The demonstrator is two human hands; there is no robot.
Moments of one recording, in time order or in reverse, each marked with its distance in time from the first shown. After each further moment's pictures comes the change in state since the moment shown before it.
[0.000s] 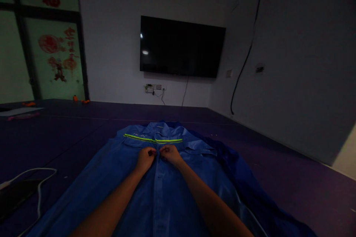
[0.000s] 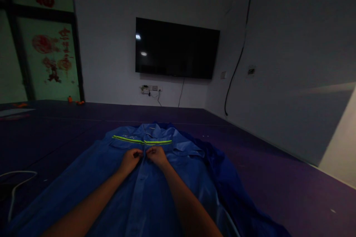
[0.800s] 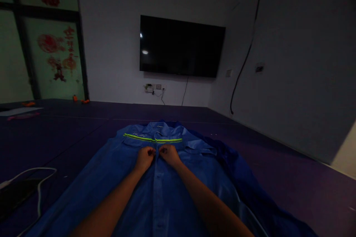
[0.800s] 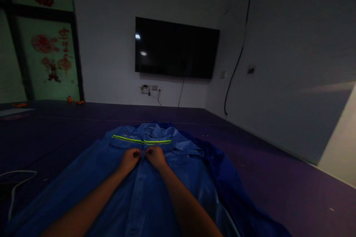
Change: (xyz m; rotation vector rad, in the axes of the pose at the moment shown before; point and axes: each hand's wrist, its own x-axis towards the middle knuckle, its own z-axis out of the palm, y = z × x) left_hand 0.001 -0.004 -0.001 0.008 -0.024 -0.010; right_hand -0.005 -0.007 0.003 -0.418 0.092 -0.255
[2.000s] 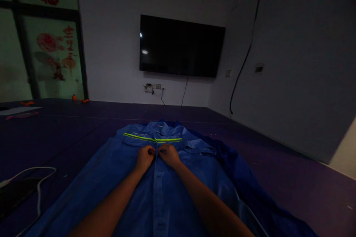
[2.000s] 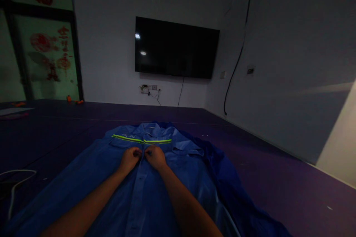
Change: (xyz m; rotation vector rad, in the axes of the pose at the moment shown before) left_hand -0.002 0.004 0.000 0.032 0.038 0.023; right_hand -0.003 -0.004 -0.003 -0.173 -0.033 -0.139
